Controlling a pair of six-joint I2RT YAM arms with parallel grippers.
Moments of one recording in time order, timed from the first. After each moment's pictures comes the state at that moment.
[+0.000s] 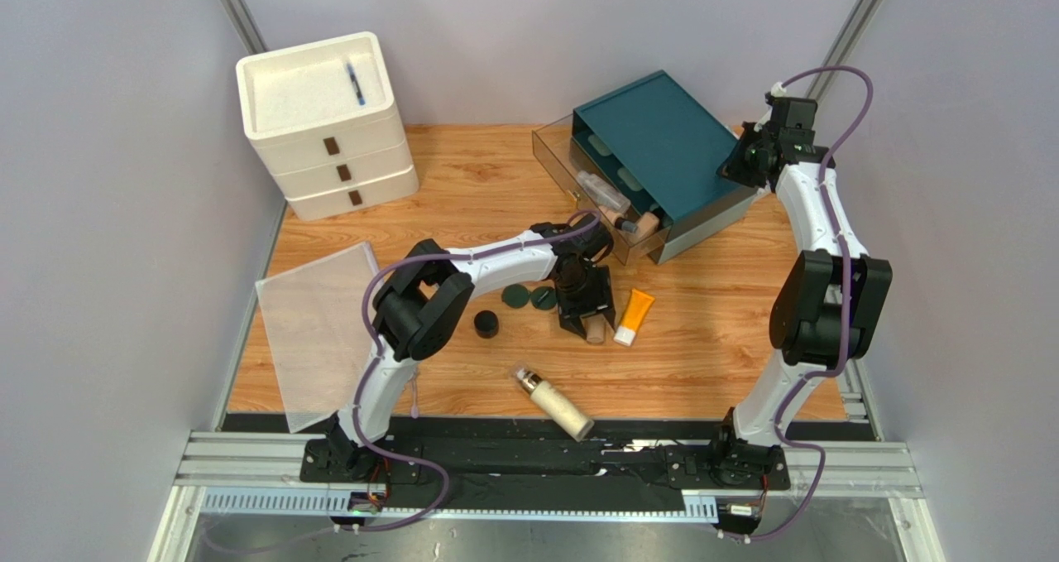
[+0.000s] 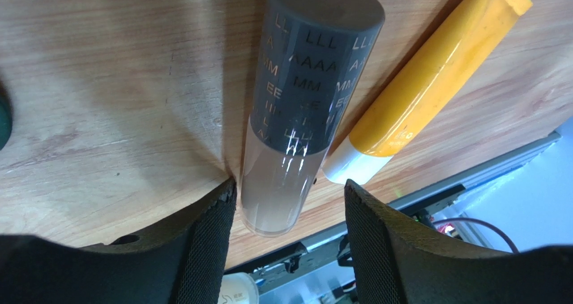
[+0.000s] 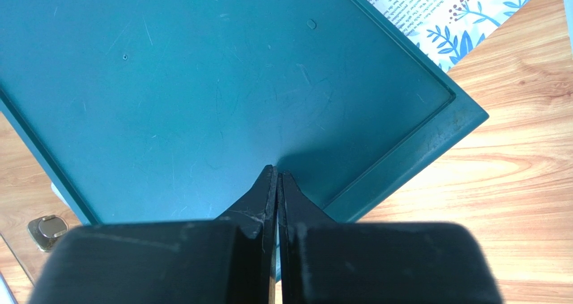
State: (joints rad) left arm -0.88 2.19 1.64 -0.68 0.31 -1.01; right arm -0.15 1.83 1.62 -0.53 -0.18 0.30
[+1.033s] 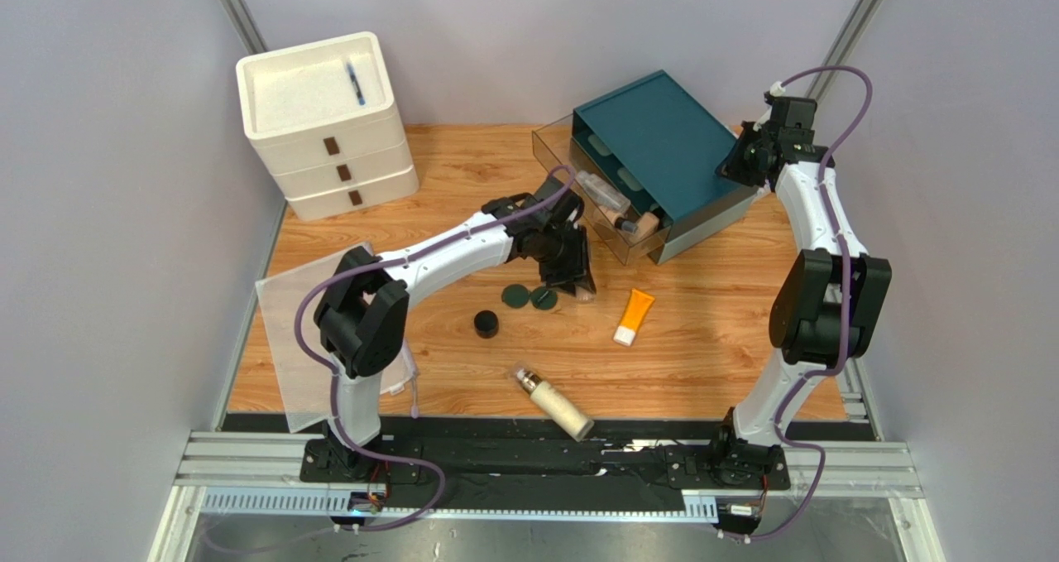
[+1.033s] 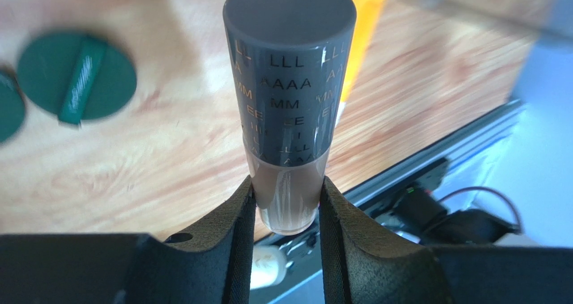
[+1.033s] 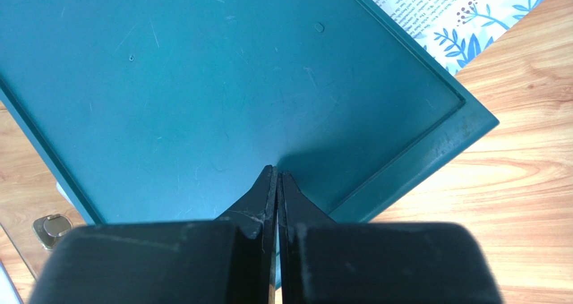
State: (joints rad) left arm -0.80 1.93 1.55 -0.66 0.26 -0.83; right arm -0.15 1.84 1.62 -0.52 -0.20 0.30
